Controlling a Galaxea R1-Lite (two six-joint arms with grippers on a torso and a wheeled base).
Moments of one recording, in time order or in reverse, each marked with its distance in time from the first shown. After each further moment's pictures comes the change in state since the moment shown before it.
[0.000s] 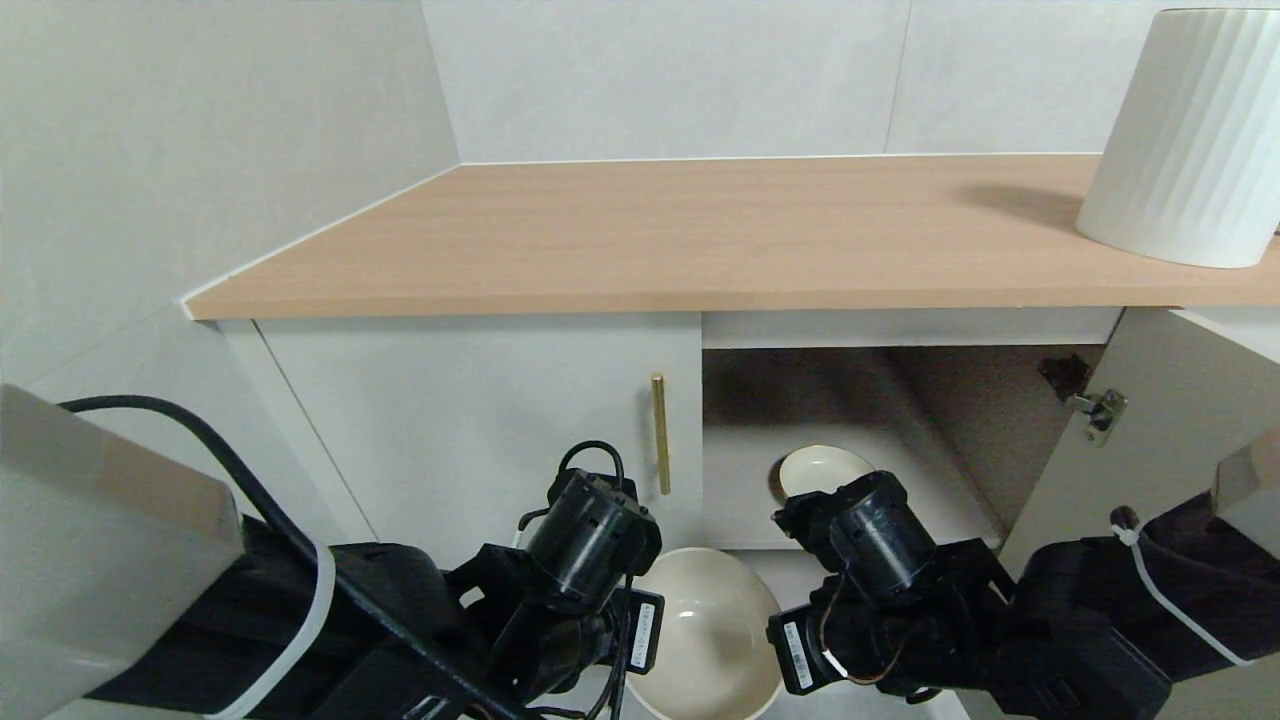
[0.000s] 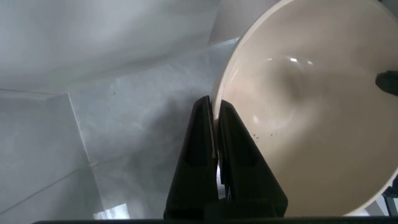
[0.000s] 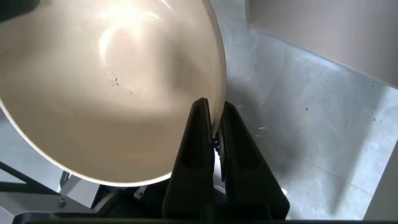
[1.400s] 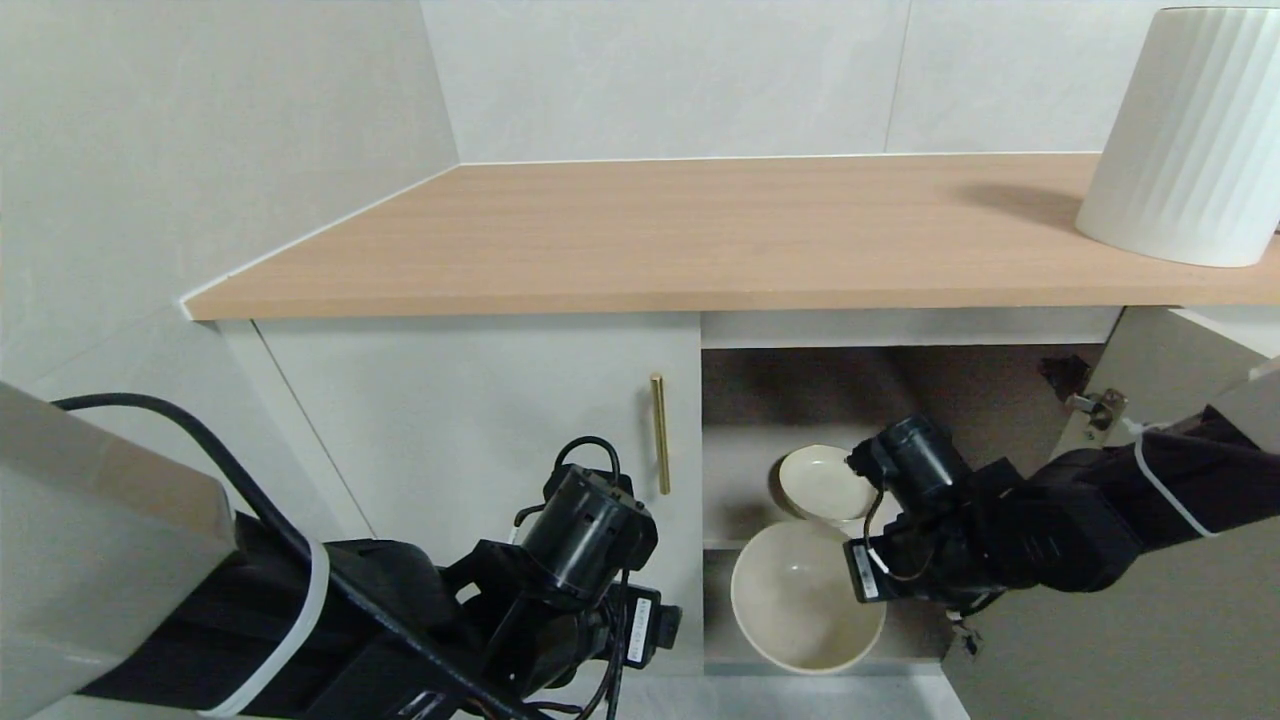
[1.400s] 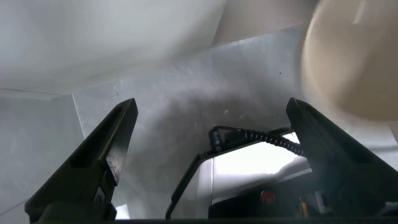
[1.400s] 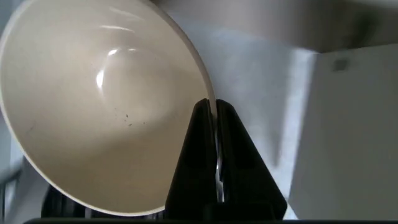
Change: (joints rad) left arm 0.001 -0.006 -0.001 0.000 0.001 0.000; right arm -0.234 0.031 -0.174 0.281 -0.163 -0.034
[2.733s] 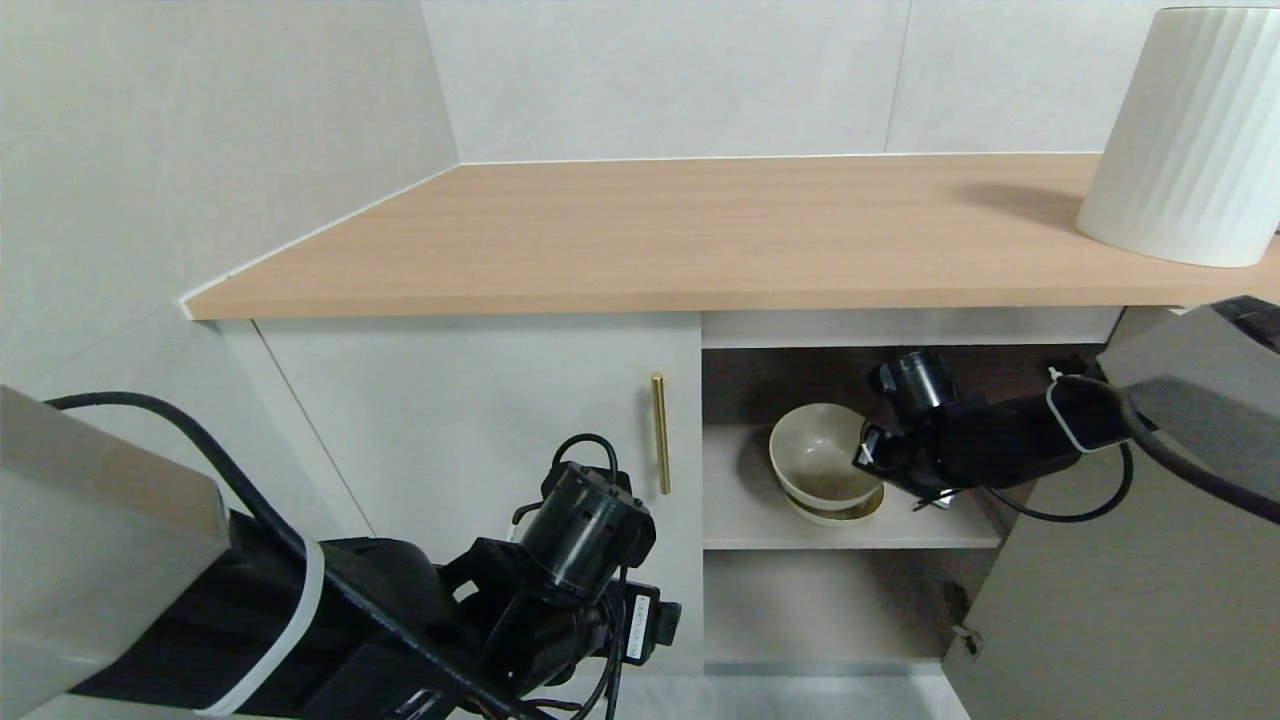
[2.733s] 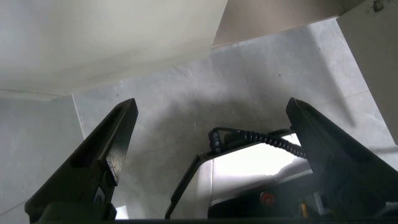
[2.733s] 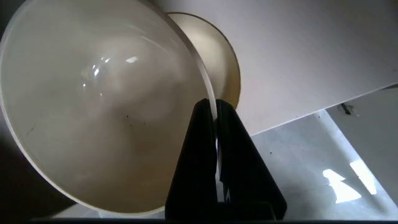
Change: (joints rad) left arm 0.001 -0.004 -0.001 0.000 0.002 -0.001; right arm -0.206 0.251 -0.352 -0.079 -0.101 0.396
